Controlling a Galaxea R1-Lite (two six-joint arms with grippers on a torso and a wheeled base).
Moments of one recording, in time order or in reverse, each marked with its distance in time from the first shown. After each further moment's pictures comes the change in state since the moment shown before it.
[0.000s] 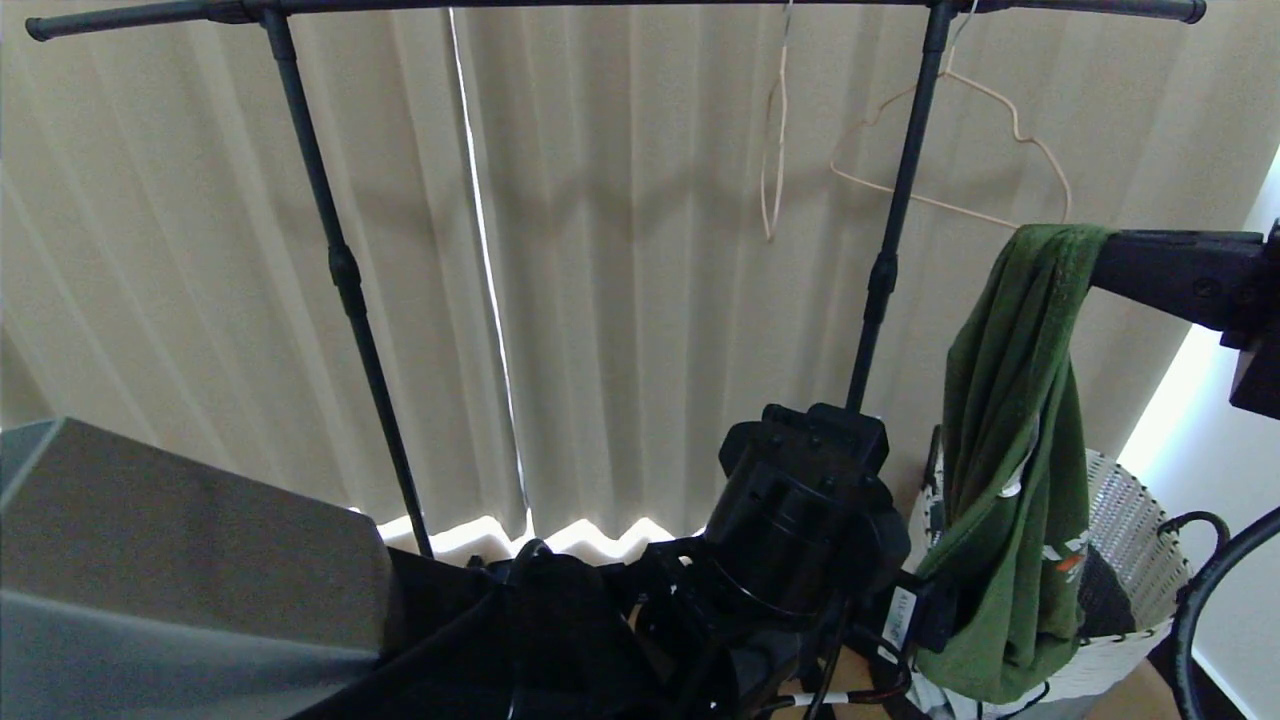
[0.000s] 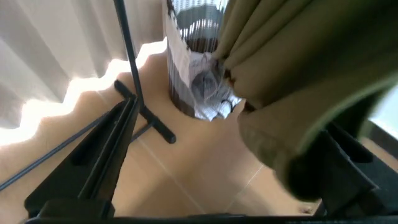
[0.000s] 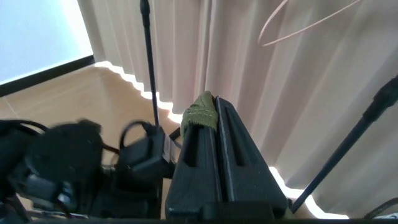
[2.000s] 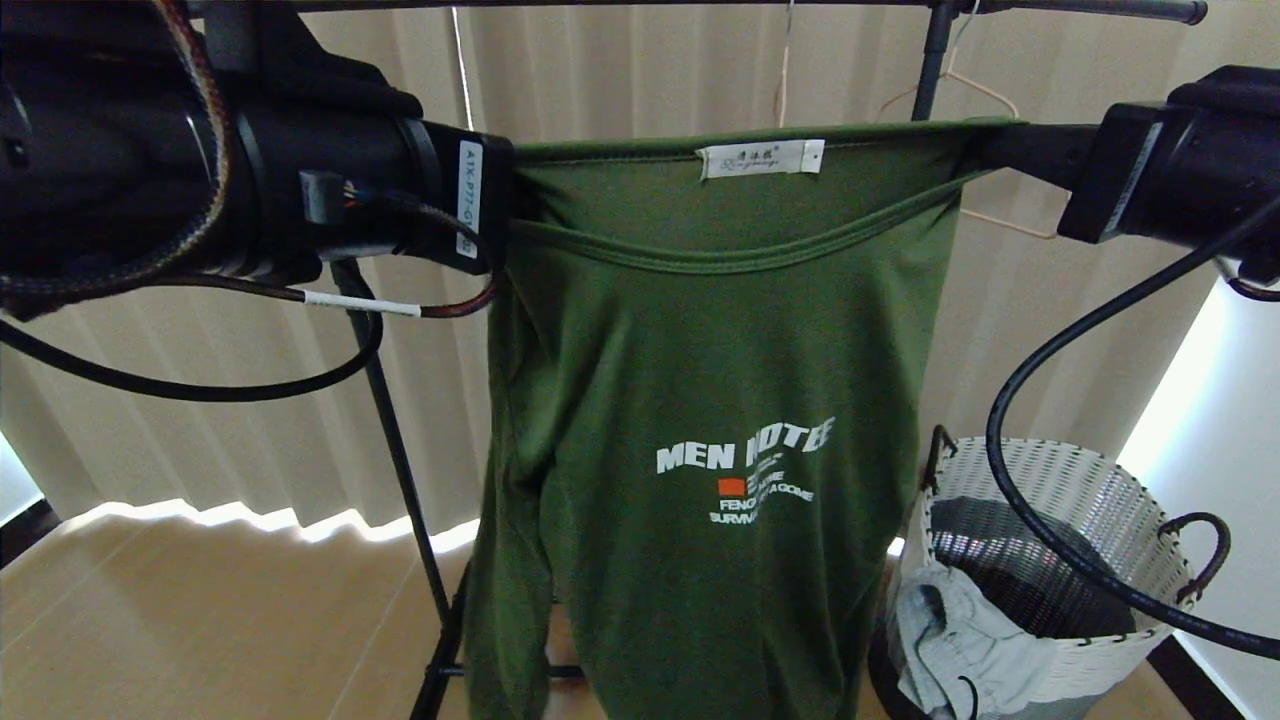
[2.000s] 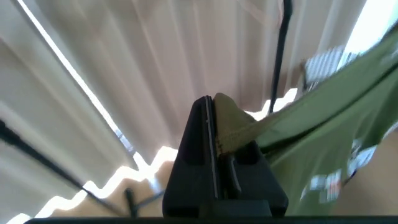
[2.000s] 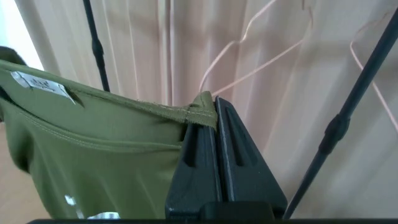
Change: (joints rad) left arm 0.359 -0.535 -0.270 0.609 0.102 0.338; right arm -0.154 0.214 -0.170 -0.142 -0.011 -0.002
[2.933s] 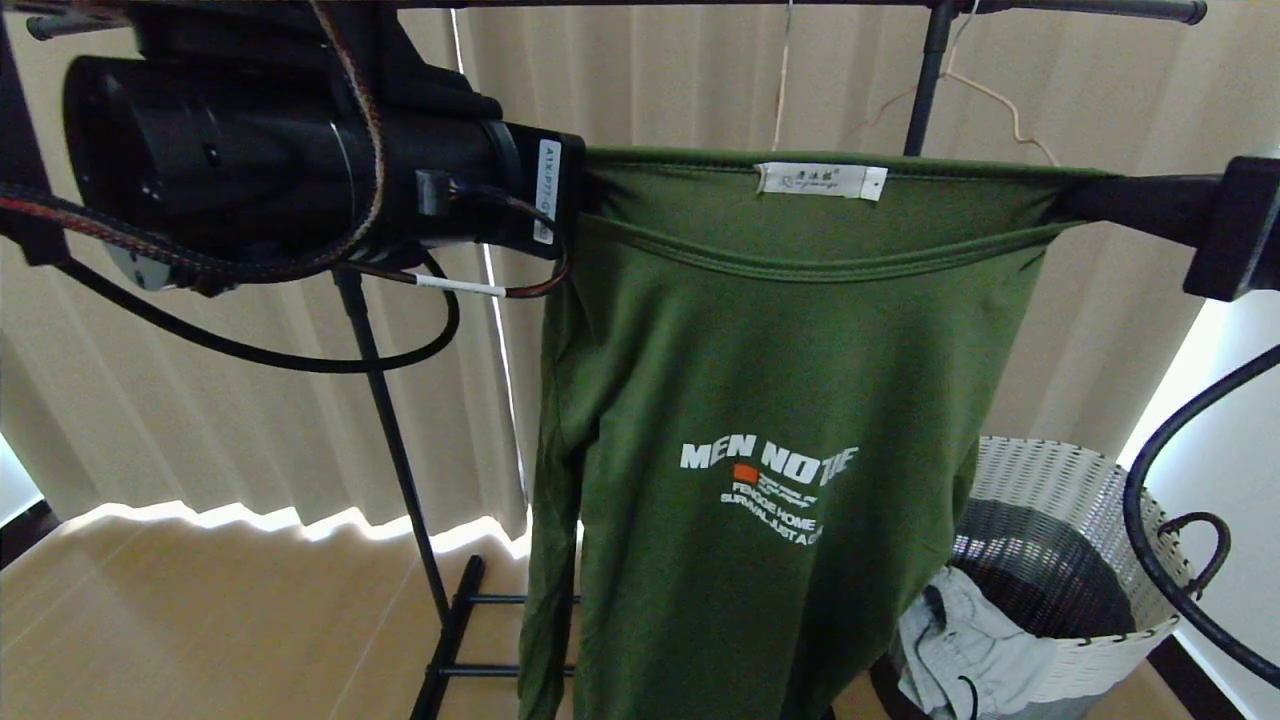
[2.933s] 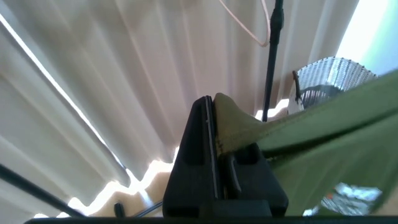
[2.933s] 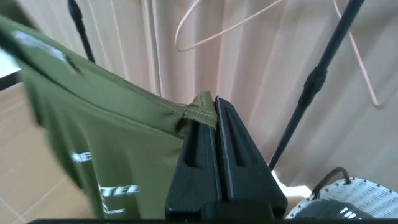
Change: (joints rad) left arm 0.003 0.107 -0.064 -0.084 -0.035 -0.014; right arm -0.062 -0.131 0.024 0.237 0.007 -0.003
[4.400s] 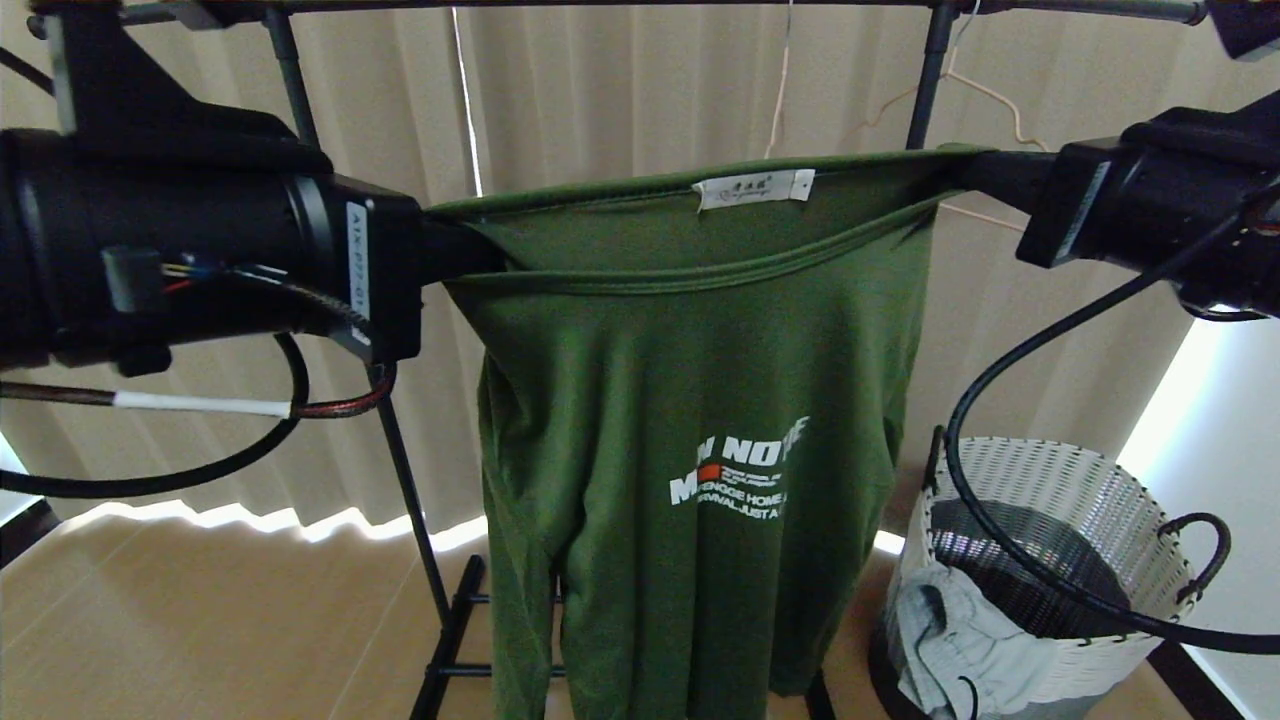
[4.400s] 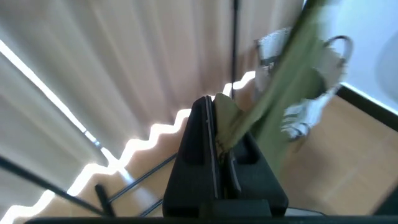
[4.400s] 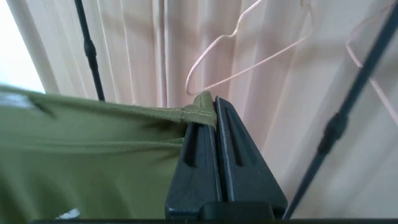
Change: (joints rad) left arm -0.011 -0.258 0.218 0.119 -0.152 -0.029; right arm 0.033 0.172 0.053 -0.383 0.007 0.004
